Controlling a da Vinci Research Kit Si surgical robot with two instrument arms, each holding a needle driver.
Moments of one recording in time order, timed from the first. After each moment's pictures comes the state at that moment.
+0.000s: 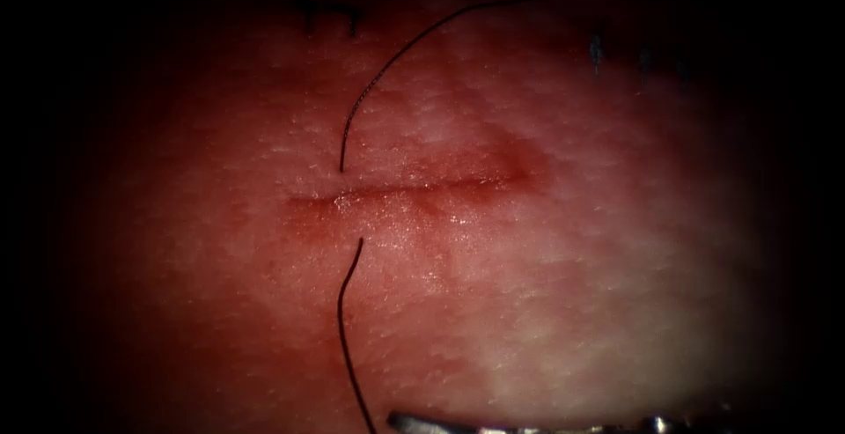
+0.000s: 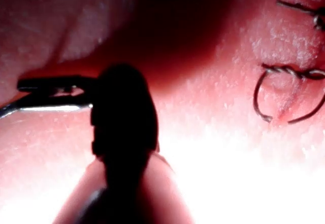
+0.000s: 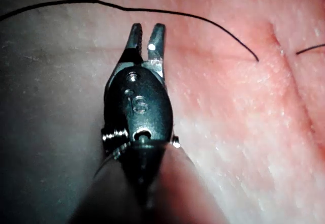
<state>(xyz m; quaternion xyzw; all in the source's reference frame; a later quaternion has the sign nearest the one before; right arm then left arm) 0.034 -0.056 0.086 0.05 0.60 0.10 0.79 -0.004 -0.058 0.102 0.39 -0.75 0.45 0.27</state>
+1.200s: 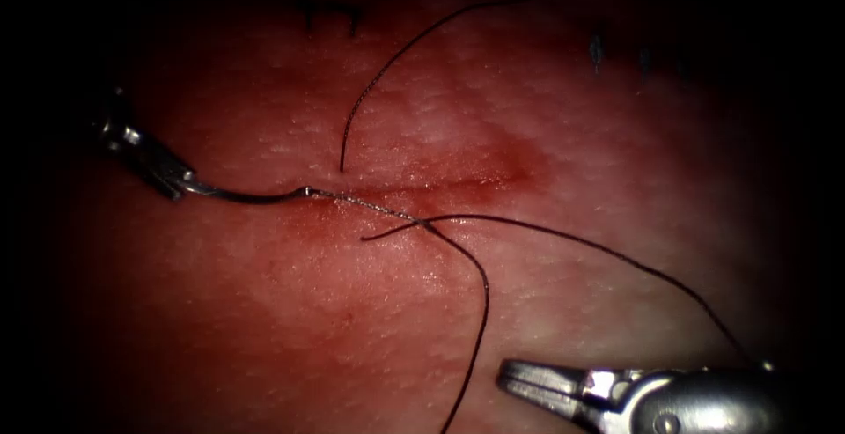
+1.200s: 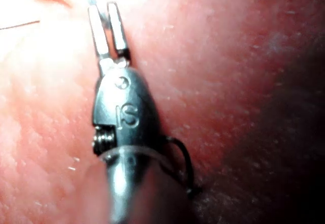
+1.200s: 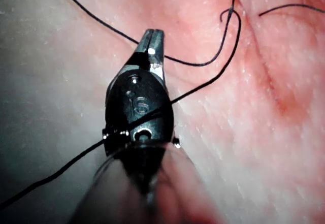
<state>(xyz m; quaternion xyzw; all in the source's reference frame) 0.028 -0.052 0.088 0.00 0.57 0.12 0.81 -0.013 -0.049 0.112 0.24 -0.75 0.10 0.61</state>
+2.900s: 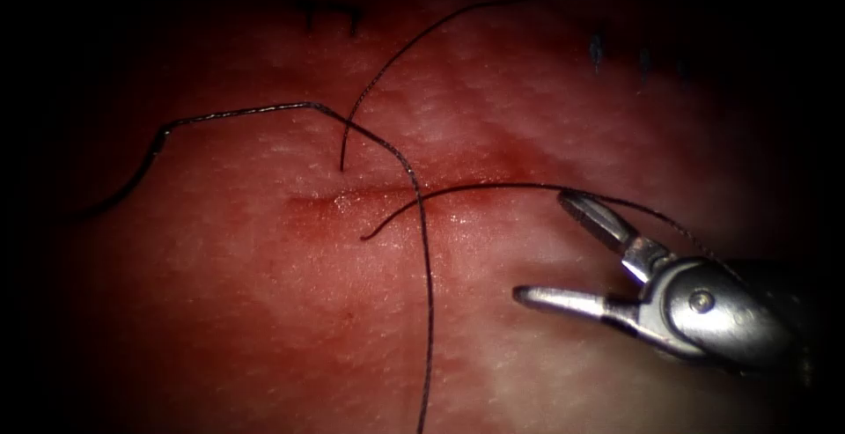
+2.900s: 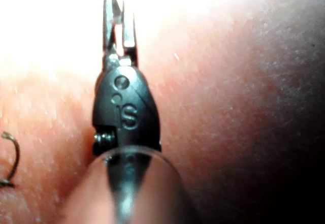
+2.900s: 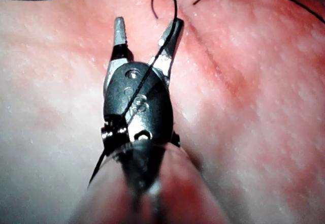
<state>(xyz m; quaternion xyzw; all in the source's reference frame) 0.028 -0.046 0.090 0.04 0.55 0.23 0.80 -0.009 -0.054 0.097 0.15 -0.74 -0.19 0.62</state>
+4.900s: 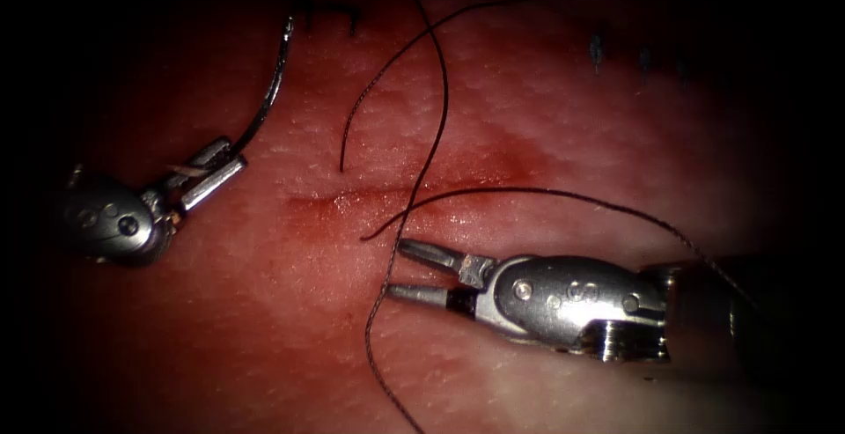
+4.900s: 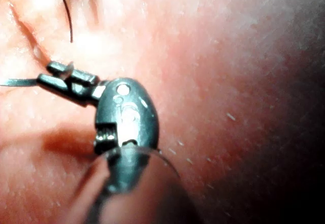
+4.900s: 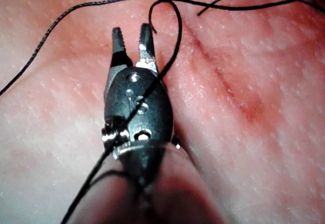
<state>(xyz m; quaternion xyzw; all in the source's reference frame) 0.036 -0.047 0.099 0.08 0.55 0.22 0.81 -0.020 -0.055 0.106 -0.15 -0.54 -0.35 0.75</state>
